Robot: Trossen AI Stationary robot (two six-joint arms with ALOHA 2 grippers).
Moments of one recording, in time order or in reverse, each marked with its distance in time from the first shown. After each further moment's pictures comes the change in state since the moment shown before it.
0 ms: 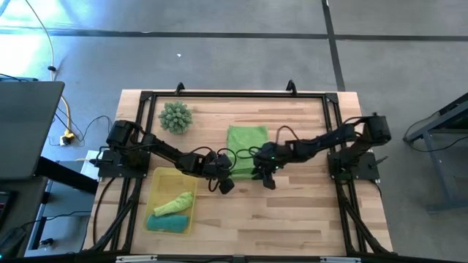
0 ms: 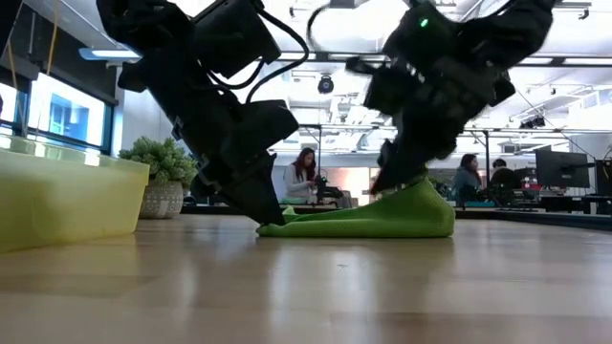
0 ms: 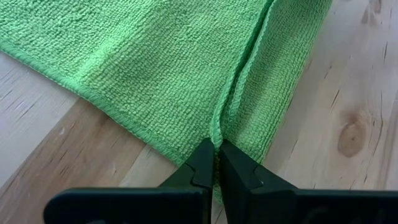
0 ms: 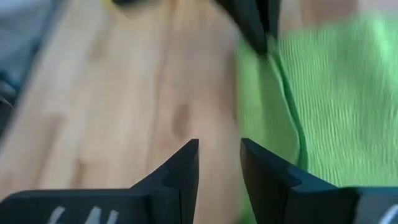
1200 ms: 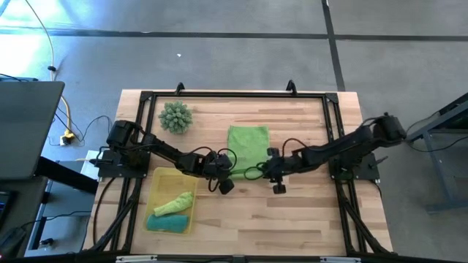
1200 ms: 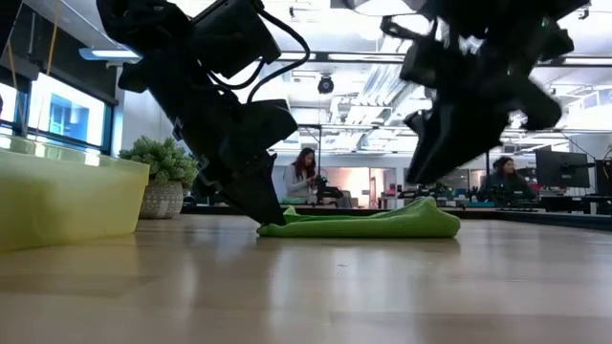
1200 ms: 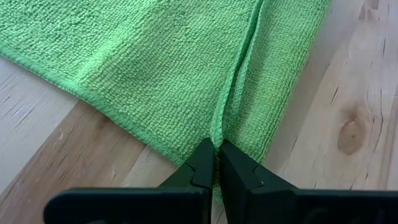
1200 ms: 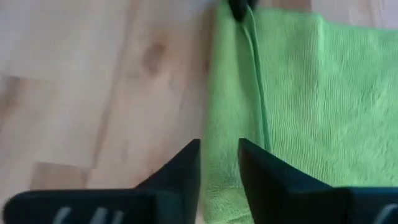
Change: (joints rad) left arm -0.002 0.001 -0.001 0.006 0.003 0.027; right arm 0.171 -0.154 0.016 -0.338 0.387 -0.205
